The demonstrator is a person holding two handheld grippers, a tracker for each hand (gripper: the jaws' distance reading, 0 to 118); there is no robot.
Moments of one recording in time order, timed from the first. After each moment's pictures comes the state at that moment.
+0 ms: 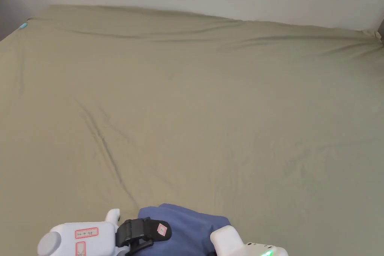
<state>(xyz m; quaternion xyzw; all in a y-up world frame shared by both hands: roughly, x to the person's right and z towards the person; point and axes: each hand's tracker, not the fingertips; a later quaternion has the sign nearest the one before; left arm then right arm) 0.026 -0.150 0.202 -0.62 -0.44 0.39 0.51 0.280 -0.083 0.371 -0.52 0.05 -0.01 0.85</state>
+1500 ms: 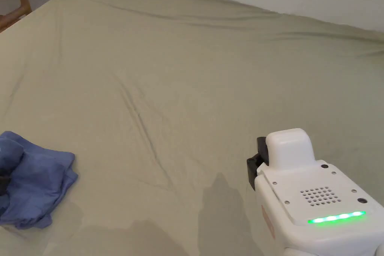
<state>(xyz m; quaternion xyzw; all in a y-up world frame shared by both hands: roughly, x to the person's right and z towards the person) -0.232 -0.041 0.132 -0.46 -0.06 -0.23 0.86 0.214 0.091 0.350 -0.25 -0.11 0.11 0.95</state>
